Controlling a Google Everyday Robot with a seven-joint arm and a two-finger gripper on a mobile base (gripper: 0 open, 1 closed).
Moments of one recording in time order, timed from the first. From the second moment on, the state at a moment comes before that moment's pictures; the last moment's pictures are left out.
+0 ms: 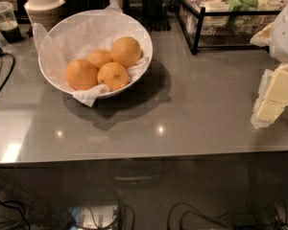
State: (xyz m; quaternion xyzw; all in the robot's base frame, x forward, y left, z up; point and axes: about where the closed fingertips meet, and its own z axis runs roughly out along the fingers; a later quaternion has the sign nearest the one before) arm 0.438 -0.217 0.976 -0.60 0.78 -0.03 0.16
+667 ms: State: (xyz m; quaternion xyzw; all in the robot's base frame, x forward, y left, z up) arm 0.441 -0.211 0.980 -0.61 0.77 -0.03 0.17
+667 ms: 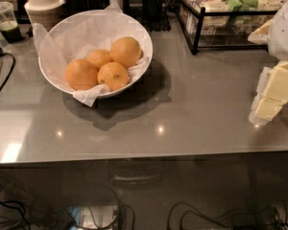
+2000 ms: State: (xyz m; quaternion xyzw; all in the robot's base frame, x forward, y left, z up) arm 0.514 -0.060 1.019 -0.73 0.62 0.04 0.28
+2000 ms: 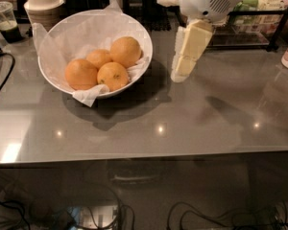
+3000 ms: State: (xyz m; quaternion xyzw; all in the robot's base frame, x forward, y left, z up) arm 0.566 0.042 1.014 -0.78 0.55 0.06 0.28
